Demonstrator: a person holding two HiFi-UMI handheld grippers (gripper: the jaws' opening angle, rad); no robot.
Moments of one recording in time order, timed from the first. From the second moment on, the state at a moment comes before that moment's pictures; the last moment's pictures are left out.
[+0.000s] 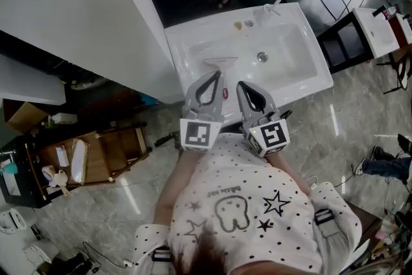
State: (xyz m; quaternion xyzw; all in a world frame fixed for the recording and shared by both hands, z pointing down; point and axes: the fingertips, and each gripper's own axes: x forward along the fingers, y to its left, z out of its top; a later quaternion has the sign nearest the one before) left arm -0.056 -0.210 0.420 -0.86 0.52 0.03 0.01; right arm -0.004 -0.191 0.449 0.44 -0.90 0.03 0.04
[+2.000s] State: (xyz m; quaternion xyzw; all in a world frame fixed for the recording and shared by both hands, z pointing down) left arm -0.044 -0.194 0.441 -0.86 0.51 0.02 -0.01; right arm -0.003 -0.176 0.460 0.43 -0.90 0.04 0.05
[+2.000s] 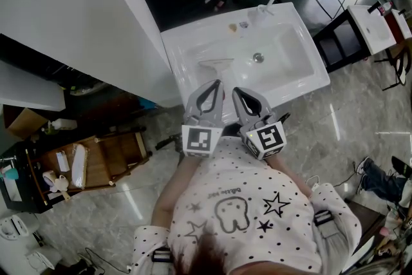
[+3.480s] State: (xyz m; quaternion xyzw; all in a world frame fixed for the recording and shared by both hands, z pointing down) left arm -0.058 -0.203 0.440 -0.86 0.52 0.02 -0.02; right arm -0.013 -0.188 0.461 0.43 -0.90 0.04 0.06
